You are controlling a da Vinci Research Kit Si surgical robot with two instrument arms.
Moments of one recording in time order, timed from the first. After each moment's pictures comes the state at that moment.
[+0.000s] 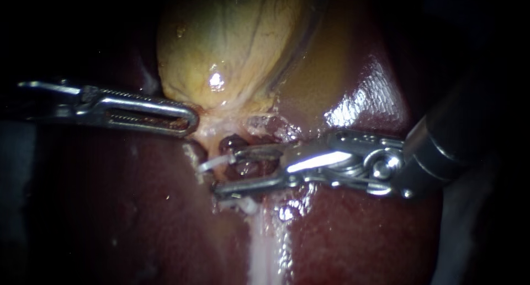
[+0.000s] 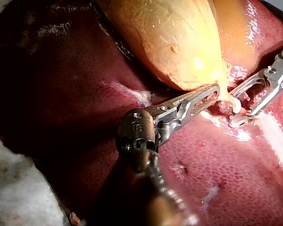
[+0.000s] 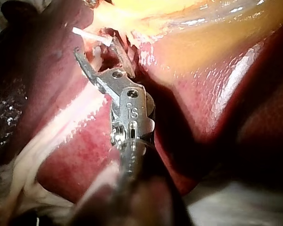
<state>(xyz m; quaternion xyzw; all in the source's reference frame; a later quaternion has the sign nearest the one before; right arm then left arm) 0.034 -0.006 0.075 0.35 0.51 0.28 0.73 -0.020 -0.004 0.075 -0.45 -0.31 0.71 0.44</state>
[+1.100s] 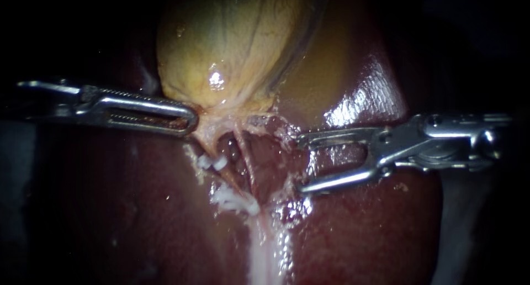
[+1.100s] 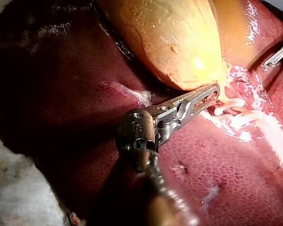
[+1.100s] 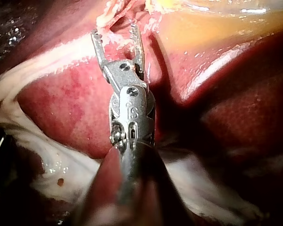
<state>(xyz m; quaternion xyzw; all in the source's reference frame) 0.024 -0.003 0.070 0.30 0.55 0.18 0.76 -0.020 -0.004 0.075 -0.45 -0.31 0.71 0.44</state>
